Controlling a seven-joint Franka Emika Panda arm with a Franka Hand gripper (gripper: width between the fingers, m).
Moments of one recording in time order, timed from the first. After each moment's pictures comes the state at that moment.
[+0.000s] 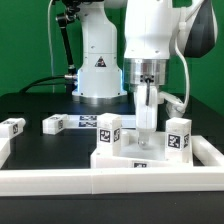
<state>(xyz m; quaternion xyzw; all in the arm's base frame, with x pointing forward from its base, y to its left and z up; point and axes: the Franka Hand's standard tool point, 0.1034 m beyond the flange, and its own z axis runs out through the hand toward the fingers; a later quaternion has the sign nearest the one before) 0.478 0.057 0.007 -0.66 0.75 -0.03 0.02</state>
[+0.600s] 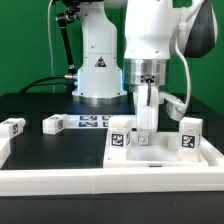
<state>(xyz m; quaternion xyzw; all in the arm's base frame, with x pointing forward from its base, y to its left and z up) 0.478 0.058 0.006 -0.66 0.75 -0.03 0.01</state>
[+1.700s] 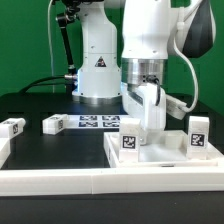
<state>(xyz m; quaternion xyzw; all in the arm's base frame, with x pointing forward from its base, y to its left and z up) 0.482 0.034 0.009 -0.77 0.64 -0.04 0.01</state>
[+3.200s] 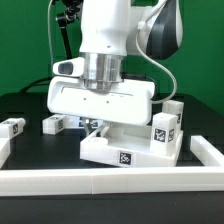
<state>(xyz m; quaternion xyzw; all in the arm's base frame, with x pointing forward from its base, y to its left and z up) 0.494 -0.041 0.016 -0.99 0.14 -0.05 -0.04</state>
